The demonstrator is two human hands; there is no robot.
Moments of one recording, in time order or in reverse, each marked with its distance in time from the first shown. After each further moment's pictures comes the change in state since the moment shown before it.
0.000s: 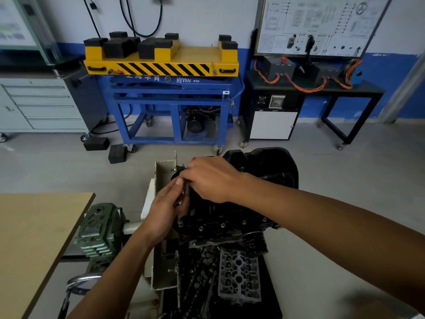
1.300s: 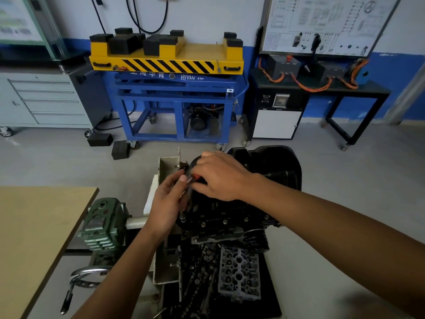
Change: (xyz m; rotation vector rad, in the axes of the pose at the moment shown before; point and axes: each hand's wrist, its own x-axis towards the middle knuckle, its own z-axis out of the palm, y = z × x) left_hand 0.000 -0.010 0.003 -0.021 0.206 0.040; right_hand -0.008 0.008 0.013 0.035 0.121 -0.004
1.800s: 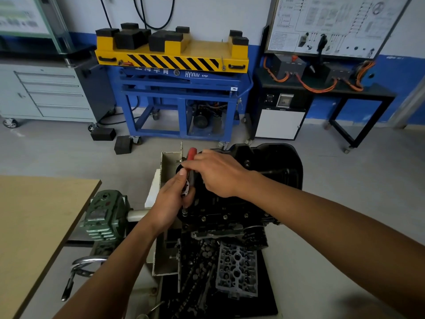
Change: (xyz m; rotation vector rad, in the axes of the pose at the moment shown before) left_hand -0.003 -0.002 -0.004 0.080 -0.216 -0.006; right_hand 0.000 -0.008 0.001 0.114 -0.083 0.027
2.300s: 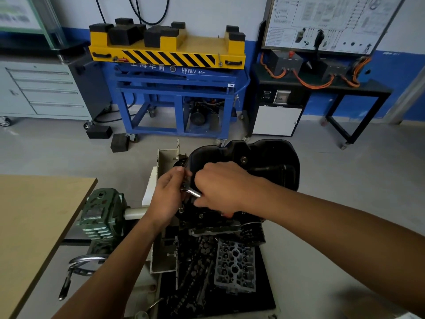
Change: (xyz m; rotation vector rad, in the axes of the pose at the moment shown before) left_hand 0.003 0.009 0.014 -0.030 0.246 -0.018; right_hand -0.034 -0.036 -0.025 -0.088 -0.114 0.041
